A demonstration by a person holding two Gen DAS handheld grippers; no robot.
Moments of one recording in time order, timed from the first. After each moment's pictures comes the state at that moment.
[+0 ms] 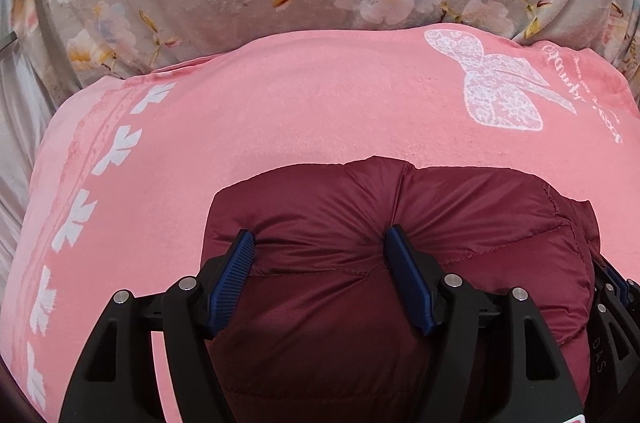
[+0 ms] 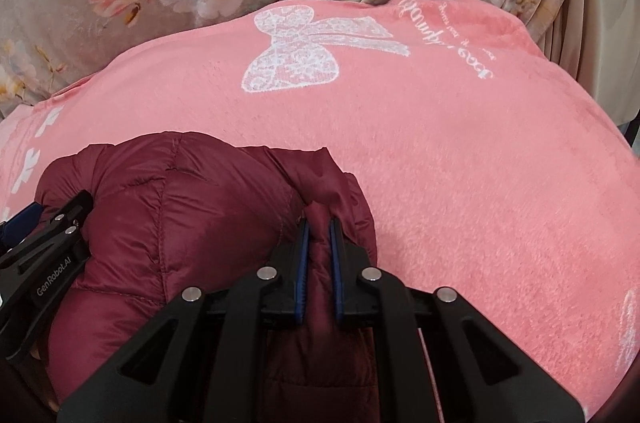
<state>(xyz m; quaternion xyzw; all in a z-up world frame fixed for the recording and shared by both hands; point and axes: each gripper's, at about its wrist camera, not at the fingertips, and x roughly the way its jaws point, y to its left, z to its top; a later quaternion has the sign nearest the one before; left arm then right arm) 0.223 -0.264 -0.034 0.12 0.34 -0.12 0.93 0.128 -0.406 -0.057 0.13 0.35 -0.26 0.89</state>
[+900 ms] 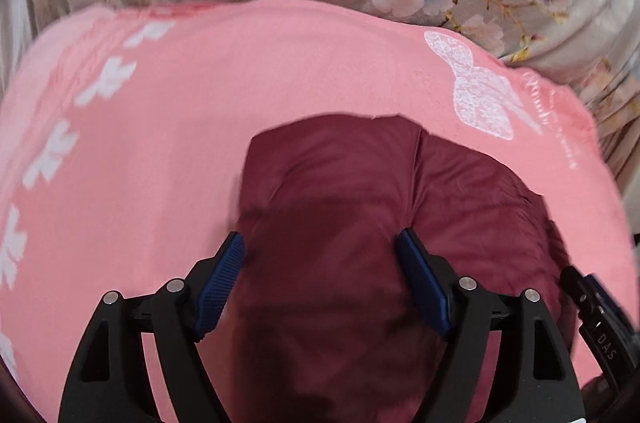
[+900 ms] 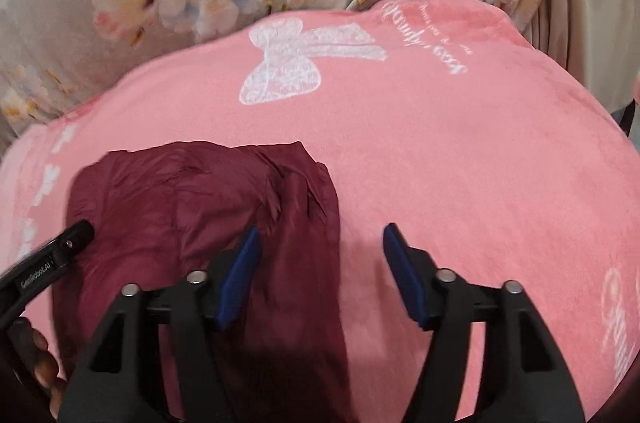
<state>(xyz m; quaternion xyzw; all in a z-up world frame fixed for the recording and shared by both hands) 0.212 -0.181 -0.017 -0.01 0.43 -0.19 0.88 0.055 -0.407 -0.024 0.20 0.34 -0.23 0.89</state>
